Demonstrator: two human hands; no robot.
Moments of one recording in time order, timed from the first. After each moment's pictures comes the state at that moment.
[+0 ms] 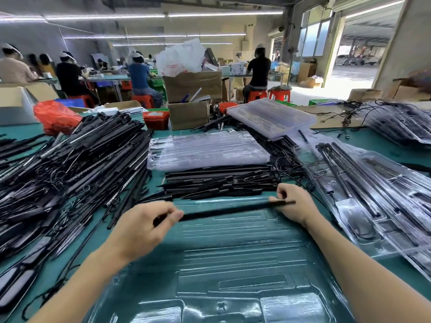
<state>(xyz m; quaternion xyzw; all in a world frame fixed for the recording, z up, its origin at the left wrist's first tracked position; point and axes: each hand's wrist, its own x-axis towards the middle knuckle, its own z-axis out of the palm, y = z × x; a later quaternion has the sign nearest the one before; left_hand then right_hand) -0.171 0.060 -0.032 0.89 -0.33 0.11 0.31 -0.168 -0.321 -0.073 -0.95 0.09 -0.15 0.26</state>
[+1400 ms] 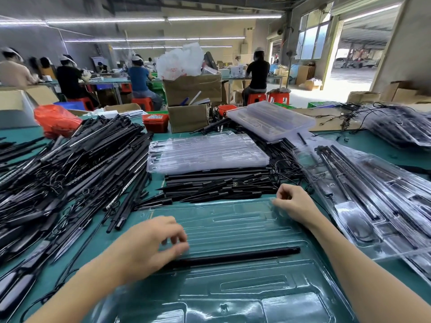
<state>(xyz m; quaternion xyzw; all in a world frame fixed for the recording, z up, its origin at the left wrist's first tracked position) -0.185 0.062 -0.031 0.90 -0.39 0.01 0.18 -0.177 -0.322 -0.066 -0.89 0.08 -0.13 0.43</state>
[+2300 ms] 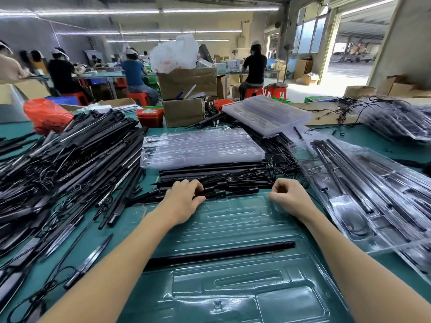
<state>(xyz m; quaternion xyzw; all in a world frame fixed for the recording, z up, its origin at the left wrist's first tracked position) -0.099 -0.032 -0.052 0.95 -0.25 0.01 0.18 -0.176 -0.321 -0.065 -0.89 0.10 -0.14 0.43</state>
